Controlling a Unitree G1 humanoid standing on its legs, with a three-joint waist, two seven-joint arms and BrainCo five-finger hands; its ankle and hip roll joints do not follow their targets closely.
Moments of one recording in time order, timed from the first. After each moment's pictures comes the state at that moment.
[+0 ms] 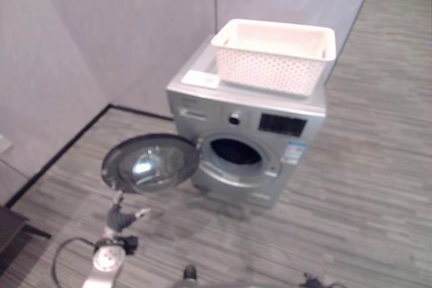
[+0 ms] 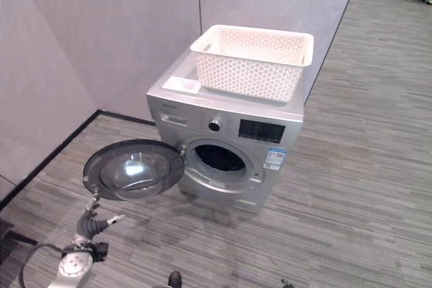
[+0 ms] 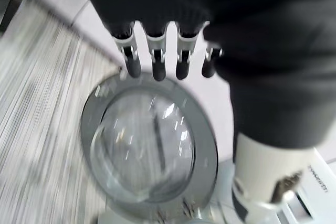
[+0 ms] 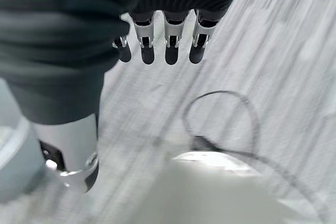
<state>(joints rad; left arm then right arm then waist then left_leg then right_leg) 0.14 0.43 0.01 0.43 0.09 -0.14 0.35 0.10 -0.25 0.22 1.24 0.00 -0.04 -0.15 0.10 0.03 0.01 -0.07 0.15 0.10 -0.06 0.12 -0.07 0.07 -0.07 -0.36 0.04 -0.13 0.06</state>
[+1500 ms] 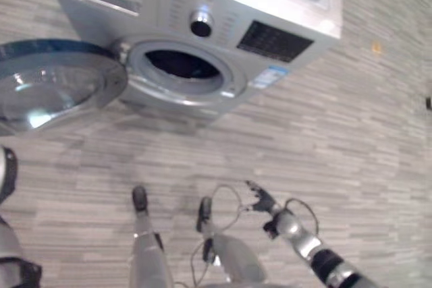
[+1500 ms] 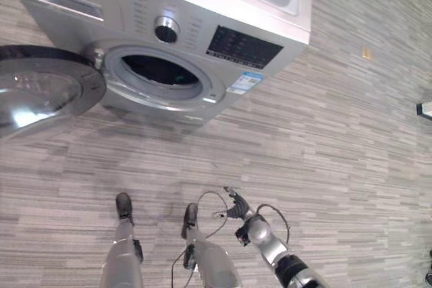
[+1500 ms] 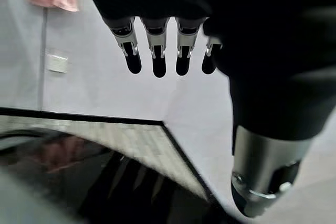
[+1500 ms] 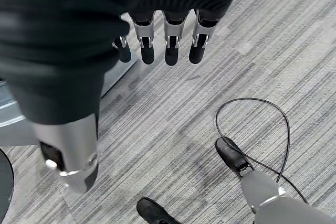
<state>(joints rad) -1.40 1.11 -0.57 1.47 0.04 0.06 0.24 -0.20 -0.32 0.56 0.67 0.04 -0.09 -0.08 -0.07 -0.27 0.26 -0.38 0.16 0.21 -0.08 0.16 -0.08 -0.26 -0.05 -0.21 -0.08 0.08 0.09</state>
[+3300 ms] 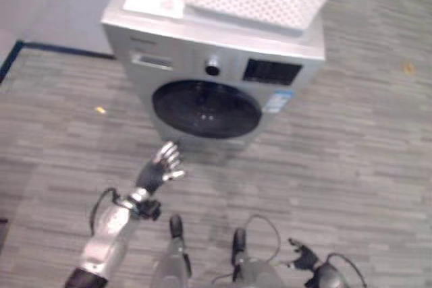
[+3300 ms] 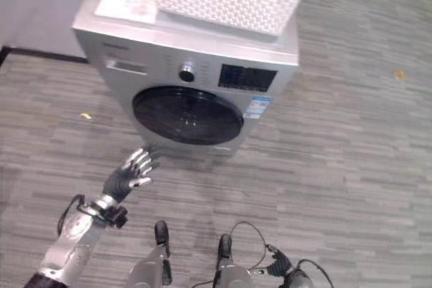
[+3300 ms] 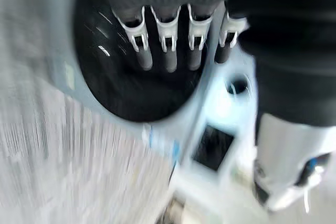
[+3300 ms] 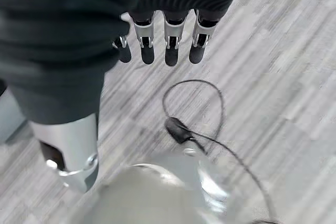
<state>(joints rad) 0.15 0.51 -0.17 0.06 -0.71 -0.17 -0.25 0.13 -0.37 0.31 0.80 -0.12 -0.10 0.00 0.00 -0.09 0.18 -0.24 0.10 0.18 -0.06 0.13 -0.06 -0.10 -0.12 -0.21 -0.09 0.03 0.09</state>
